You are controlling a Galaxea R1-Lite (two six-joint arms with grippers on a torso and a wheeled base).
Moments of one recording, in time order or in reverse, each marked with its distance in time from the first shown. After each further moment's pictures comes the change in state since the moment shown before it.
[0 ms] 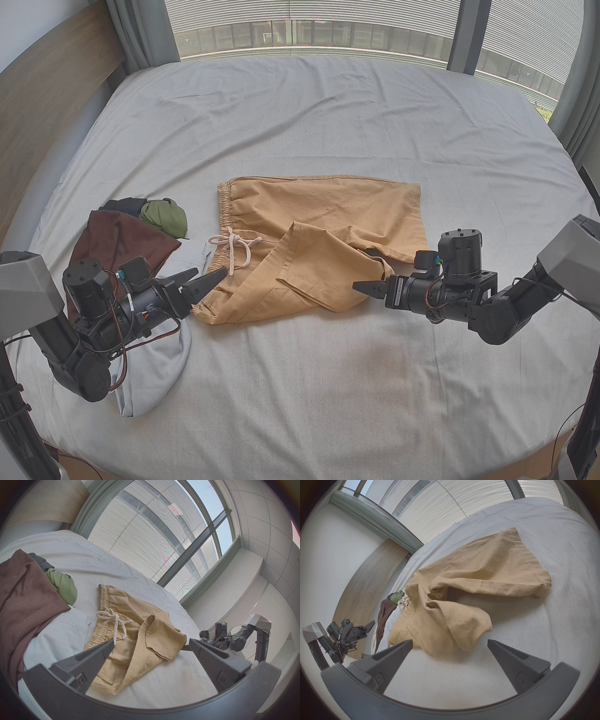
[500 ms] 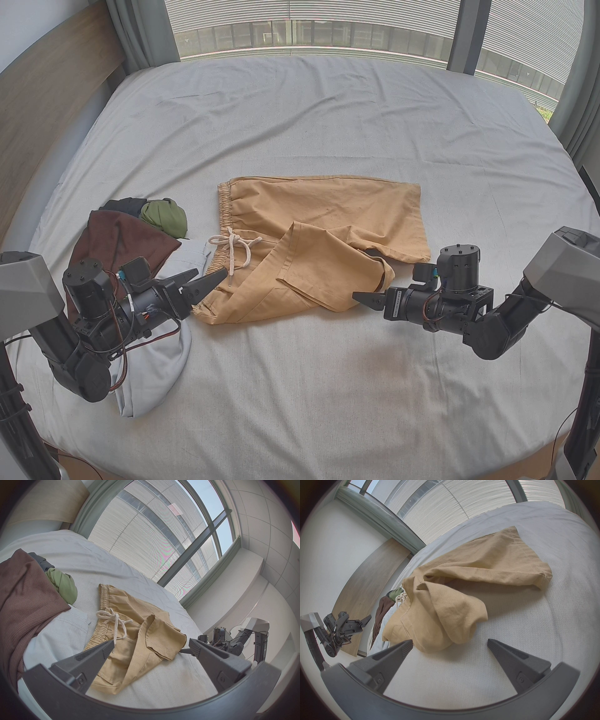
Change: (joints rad) left arm 0.000 0.002 0.002 0.000 0.000 0.000; right arm -0.003 0.060 0.070 -0.163 -0.005 -0.034
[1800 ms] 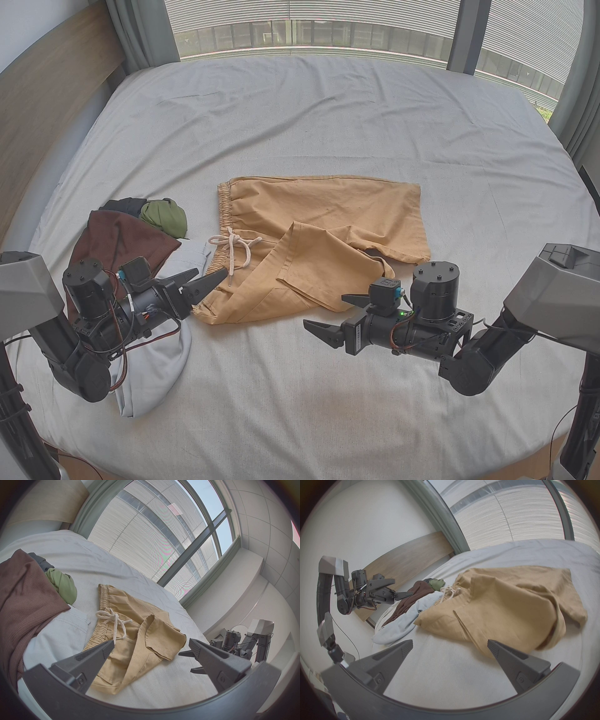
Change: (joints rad) left arm -0.001 -0.002 0.000 0.000 0.000 0.001; right arm 0.200 0.000 0.077 -0.215 0.013 -0.308
